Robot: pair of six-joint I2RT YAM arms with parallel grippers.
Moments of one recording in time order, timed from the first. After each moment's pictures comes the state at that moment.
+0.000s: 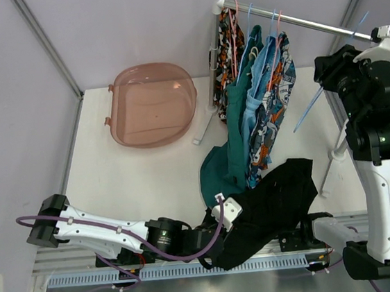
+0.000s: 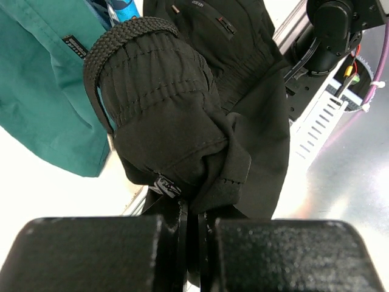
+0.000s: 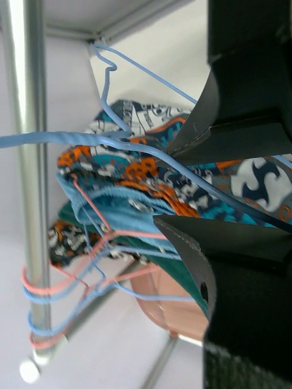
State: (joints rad) left arm -1.77 1.23 0.90 -0.32 -0.69 -0.55; right arm 0.04 1.02 1.58 -0.55 0.07 0.37
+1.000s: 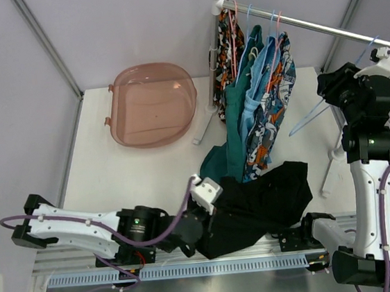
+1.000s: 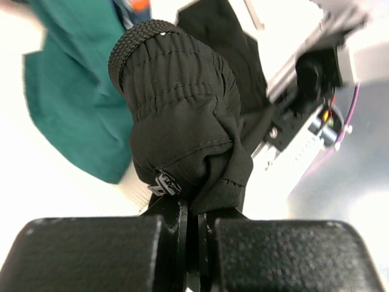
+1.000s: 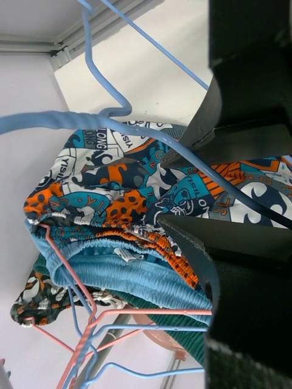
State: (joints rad) left arm -1.73 1.09 1.01 -0.47 -0.73 -0.58; right arm -0.17 0.96 1.30 -0.41 -0.09 0.43
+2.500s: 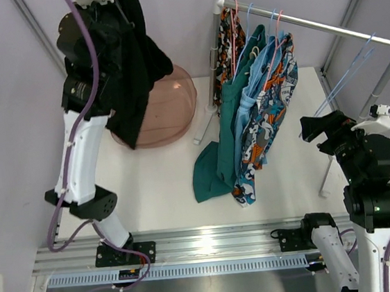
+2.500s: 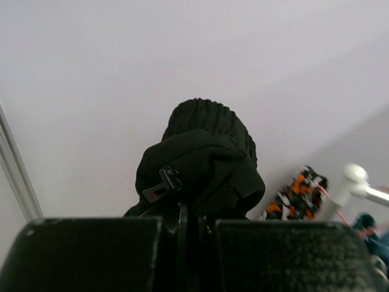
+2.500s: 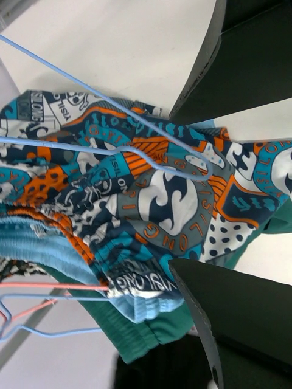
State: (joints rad) left arm -0.54 1.70 2.50 -0.46 -0.51 0.06; right arm -0.07 0.55 1.09 -0.66 -0.08 0.58
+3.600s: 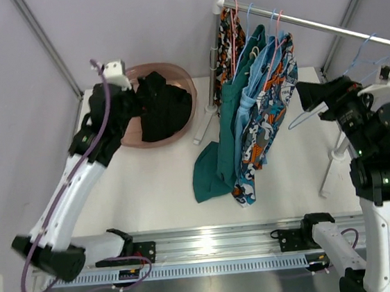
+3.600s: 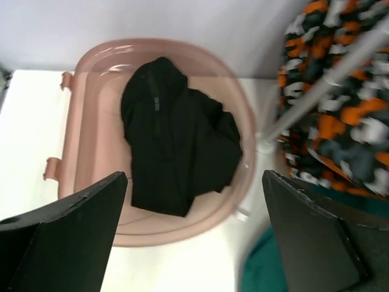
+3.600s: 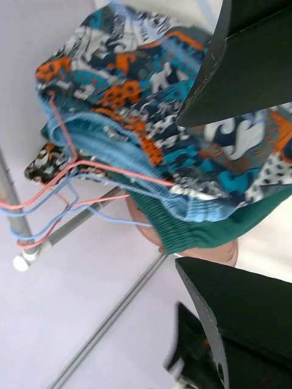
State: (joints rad) left arm -0.44 1.27 1.46 -0.45 -0.32 -0.24; right arm -0.03 0.74 1.32 -0.49 -0.23 0.59
